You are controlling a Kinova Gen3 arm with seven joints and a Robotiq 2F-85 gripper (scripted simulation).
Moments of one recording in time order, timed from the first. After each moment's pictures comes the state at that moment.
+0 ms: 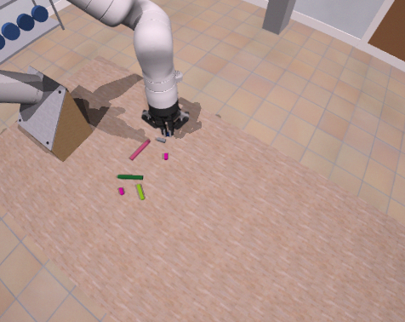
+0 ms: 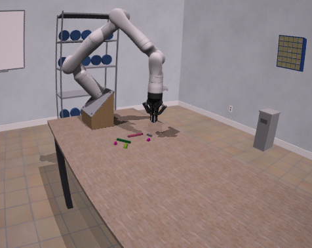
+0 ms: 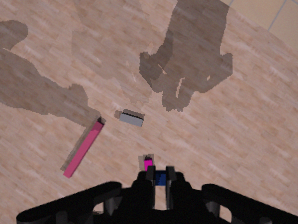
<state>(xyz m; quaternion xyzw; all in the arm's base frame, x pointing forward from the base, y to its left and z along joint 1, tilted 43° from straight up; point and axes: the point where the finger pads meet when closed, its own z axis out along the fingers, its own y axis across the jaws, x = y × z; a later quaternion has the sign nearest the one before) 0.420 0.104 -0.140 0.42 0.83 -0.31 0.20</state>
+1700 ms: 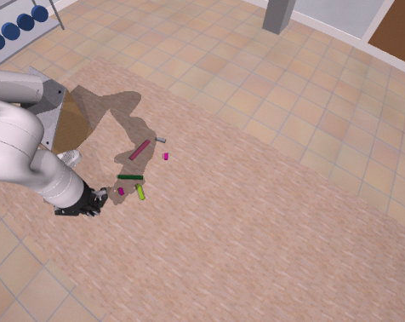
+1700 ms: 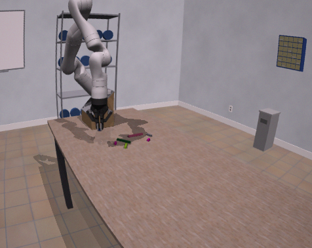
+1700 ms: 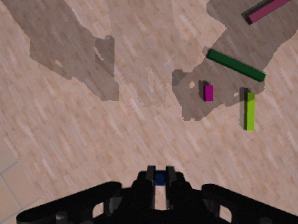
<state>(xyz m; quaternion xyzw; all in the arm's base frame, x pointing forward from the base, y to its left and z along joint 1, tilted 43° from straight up) 0.430 -0.113 0.065 0.23 0.90 -0.34 0.13</state>
